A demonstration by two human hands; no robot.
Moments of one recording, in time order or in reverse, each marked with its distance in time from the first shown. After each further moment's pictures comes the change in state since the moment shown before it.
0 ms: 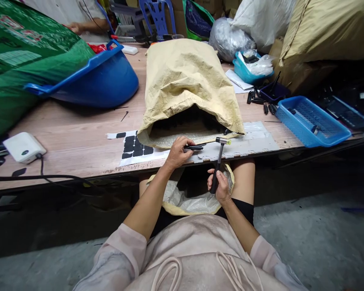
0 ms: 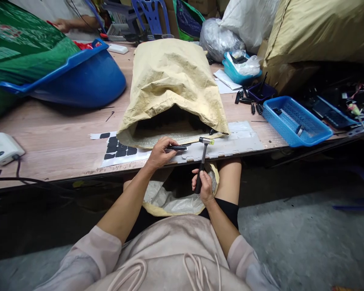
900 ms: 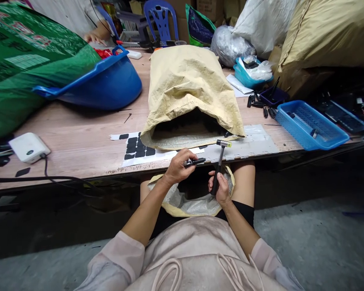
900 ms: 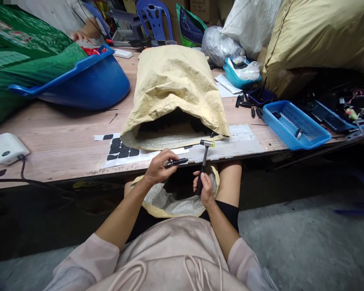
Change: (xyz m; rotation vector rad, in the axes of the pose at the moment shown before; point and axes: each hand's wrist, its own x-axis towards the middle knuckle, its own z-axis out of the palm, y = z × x) left_hand -0.040 0.027 -0.007 -0.082 -0.017 0.128; right_hand 0.001 -0.002 0.001 -0.039 0.014 -0.001
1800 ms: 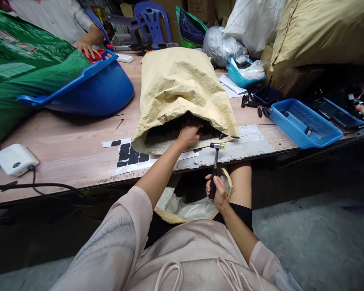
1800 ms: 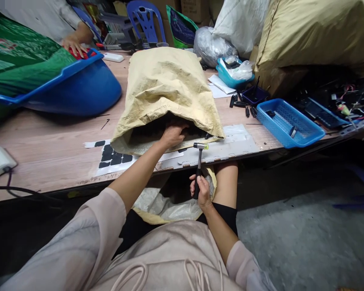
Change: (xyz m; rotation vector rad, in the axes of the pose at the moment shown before) left_hand 0.153 -0.068 0.039 0.368 -0.114 -0.080; right_hand -0.001 0.004 -0.003 0.061 0.018 0.022
